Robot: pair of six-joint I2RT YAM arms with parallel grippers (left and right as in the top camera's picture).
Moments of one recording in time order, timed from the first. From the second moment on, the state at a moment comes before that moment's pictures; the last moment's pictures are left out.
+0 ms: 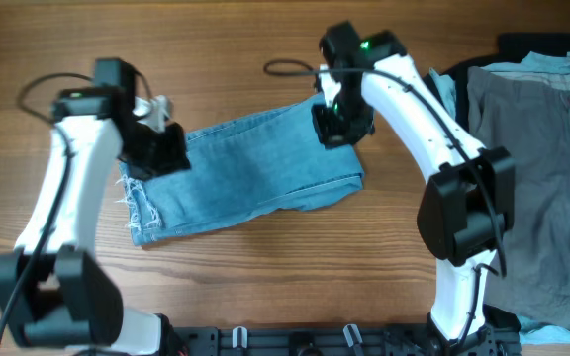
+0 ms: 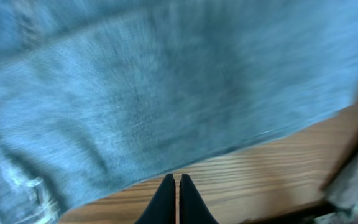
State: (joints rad) left arm 0.02 1.66 1.33 -1.20 0.35 -0.18; right arm 0.40 2.12 1.82 -1.31 -0.23 0.19
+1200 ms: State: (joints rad) left arm 0.04 1.51 0.99 -0.72 0.51 -0.24; right arm 0.42 1.85 1.43 -0.68 -0.68 0.15
